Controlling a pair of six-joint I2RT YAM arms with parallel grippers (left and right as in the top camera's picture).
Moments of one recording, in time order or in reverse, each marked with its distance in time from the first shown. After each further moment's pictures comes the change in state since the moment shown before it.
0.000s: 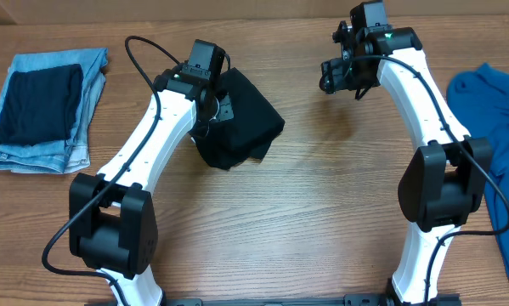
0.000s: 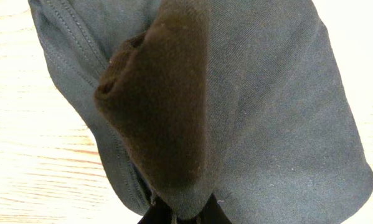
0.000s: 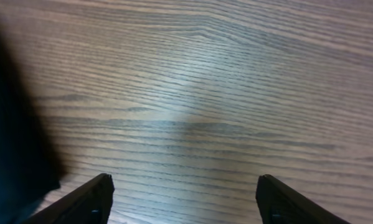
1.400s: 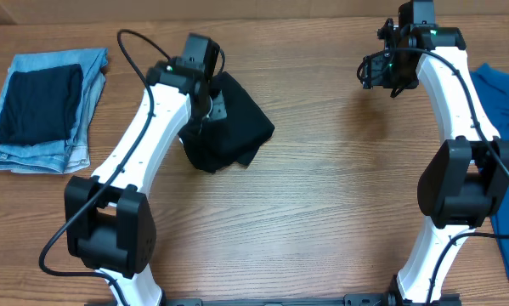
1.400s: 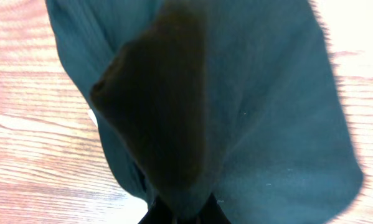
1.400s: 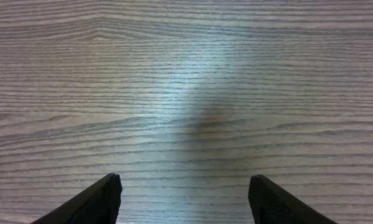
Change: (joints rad) left arm 0.020 0.000 0.032 -0.106 -0.039 0.022; right arm -0.172 0.000 0.000 -0.019 -0.003 0.000
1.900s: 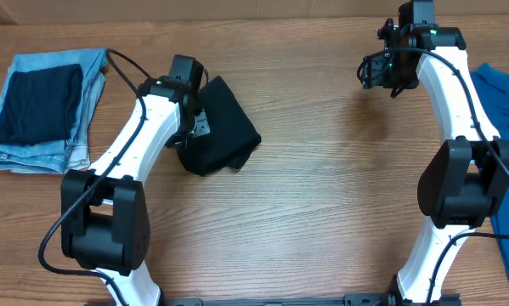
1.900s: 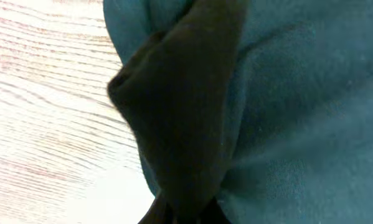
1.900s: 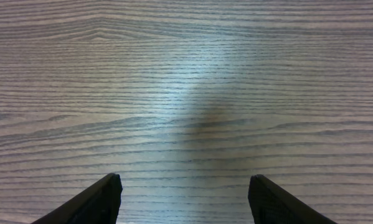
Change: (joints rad) left arm 0.074 0.000 -0.148 0.047 -0.078 -0.008; right arm 0.000 0.000 0.000 -0.001 0.001 0.000
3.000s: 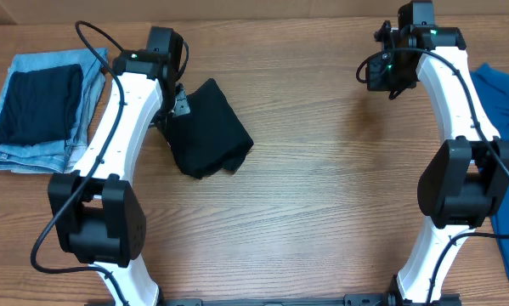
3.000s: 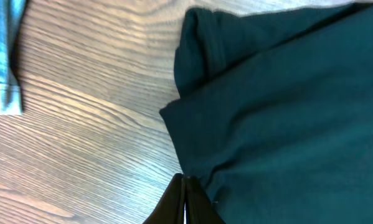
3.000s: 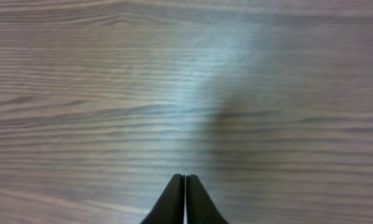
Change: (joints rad) left arm 0.071 0.042 0.253 -0.221 -0.106 0.043; right arm 0.001 0.000 0.000 -0.039 -0.087 -0.020
